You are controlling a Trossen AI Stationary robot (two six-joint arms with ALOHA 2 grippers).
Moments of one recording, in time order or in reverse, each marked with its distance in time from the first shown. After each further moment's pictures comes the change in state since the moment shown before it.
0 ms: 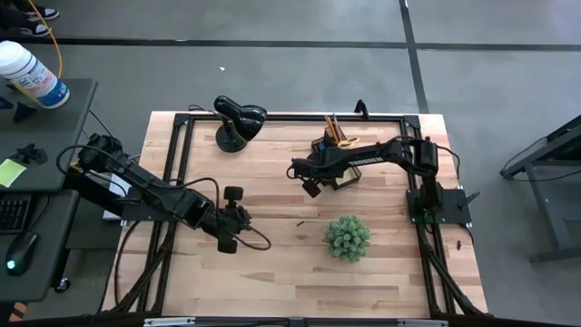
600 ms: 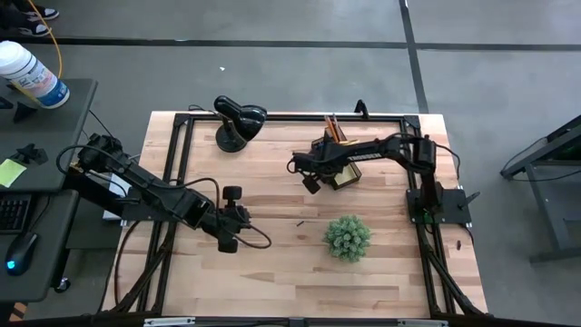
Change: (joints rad) left arm 0.000 0.000 0.000 -0.011 -0.007 -0.067; right arm -0.049 0.013 0.001 0.021 -0.041 -0.028
